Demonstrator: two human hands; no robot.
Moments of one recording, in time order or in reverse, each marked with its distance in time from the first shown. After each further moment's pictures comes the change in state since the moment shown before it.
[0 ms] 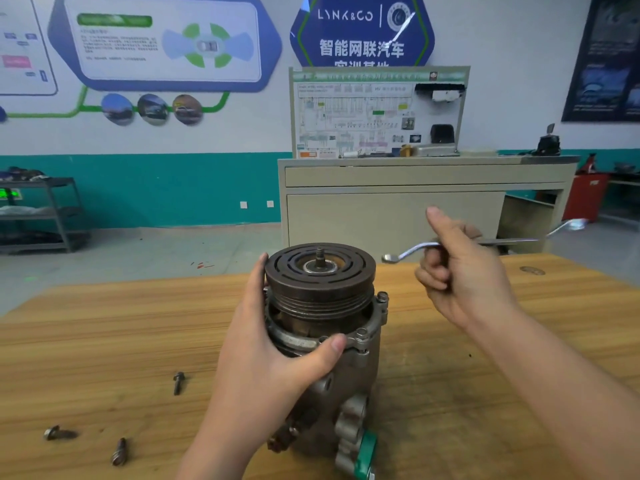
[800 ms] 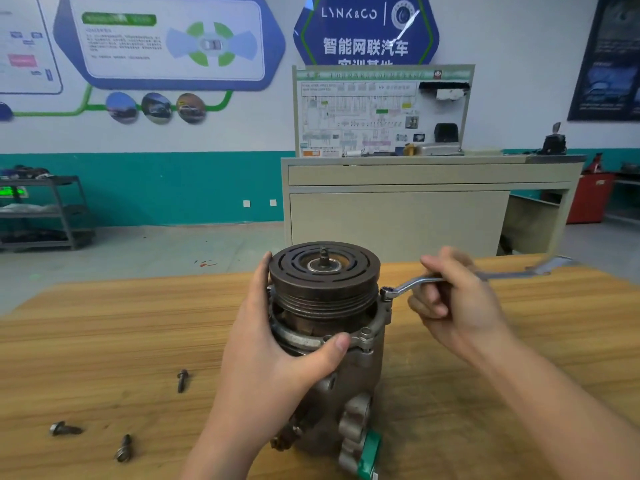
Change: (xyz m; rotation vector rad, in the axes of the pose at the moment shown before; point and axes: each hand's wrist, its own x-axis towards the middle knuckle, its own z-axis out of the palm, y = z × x) left_hand 0.000 -0.001 0.001 -0.001 0.010 0.008; right_hand -0.013 0.025 -0.021 -0.038 -0.106 0.090
